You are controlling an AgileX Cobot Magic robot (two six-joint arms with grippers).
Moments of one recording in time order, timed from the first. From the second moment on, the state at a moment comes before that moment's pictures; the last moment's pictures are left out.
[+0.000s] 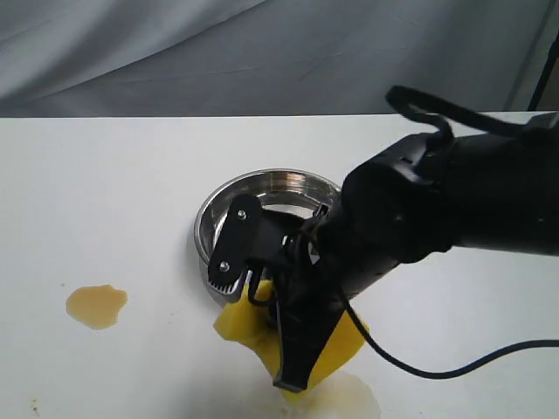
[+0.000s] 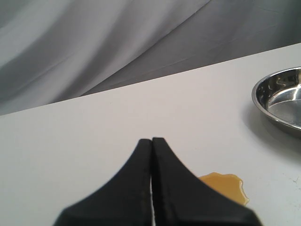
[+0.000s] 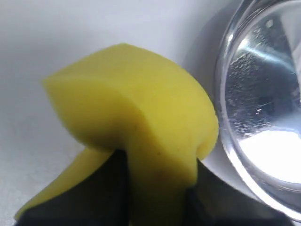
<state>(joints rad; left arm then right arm) -0.14 0.00 0.01 0.22 0.28 -0.02 0.84 1.67 -1.03 0.11 0.62 -0.60</state>
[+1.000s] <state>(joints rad) -0.14 0.00 0.01 0.22 0.28 -0.02 0.84 1.62 -1.03 -0.29 0.86 -0.48</state>
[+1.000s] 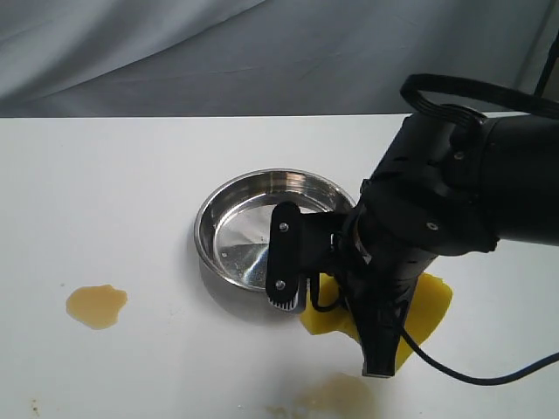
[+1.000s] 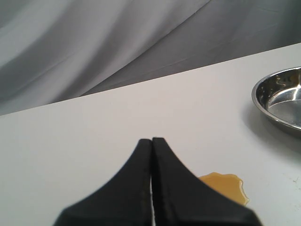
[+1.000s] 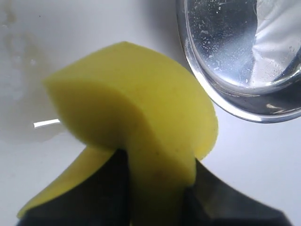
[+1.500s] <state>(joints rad) -0.14 0.00 0.01 0.22 0.28 -0.02 0.87 1.72 -1.03 -0.24 0.80 -0.48</state>
